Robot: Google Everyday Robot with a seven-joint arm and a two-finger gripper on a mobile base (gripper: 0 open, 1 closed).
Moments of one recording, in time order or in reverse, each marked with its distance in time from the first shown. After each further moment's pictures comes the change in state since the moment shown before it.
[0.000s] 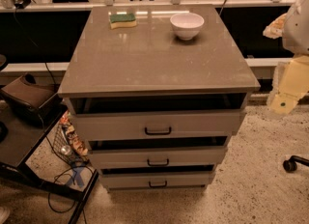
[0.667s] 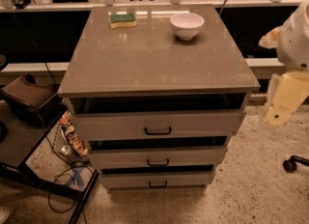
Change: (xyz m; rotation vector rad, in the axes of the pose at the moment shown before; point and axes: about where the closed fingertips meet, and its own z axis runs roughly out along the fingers) arm 0.000 0.010 0.017 0.005 -0.014 -0.009
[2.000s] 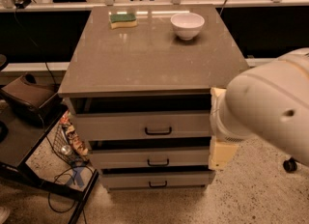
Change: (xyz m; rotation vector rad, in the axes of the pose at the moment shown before) arm -0.025 0.045 0.151 0.178 0.077 -0.158
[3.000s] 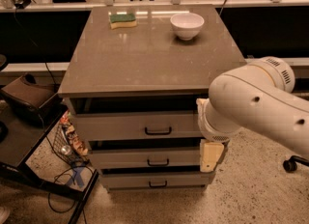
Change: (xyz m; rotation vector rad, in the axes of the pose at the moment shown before) arm -0.011 0.009 0.061 -0.129 -0.034 -0.055
